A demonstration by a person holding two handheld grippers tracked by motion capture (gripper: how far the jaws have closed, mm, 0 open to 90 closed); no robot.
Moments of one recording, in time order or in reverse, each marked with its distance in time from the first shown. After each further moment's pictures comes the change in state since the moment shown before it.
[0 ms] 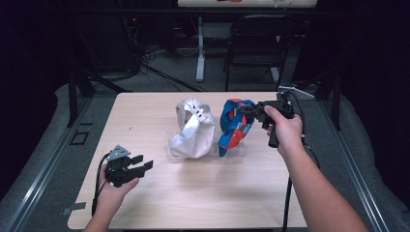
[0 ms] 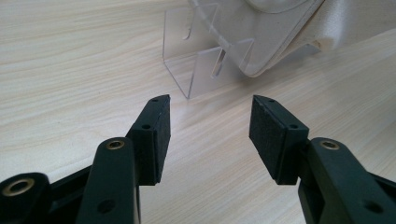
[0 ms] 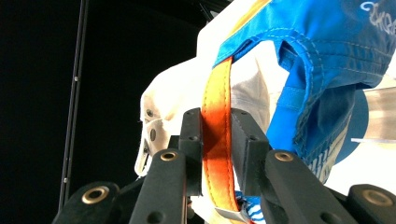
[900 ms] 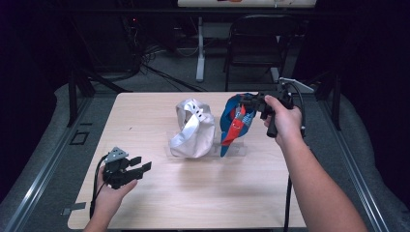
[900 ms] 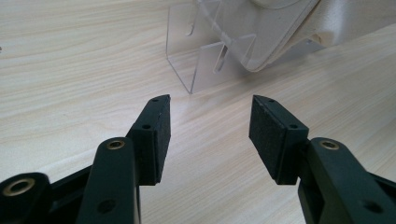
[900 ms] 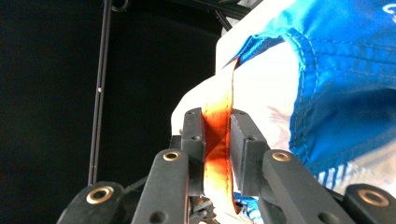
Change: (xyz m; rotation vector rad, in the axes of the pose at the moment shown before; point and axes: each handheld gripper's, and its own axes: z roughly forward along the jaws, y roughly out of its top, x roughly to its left) left arm -0.001 -0.004 -0.005 -0.006 0.012 -0.012; right arm 0.011 0.015 0.003 -0.016 0.069 0.049
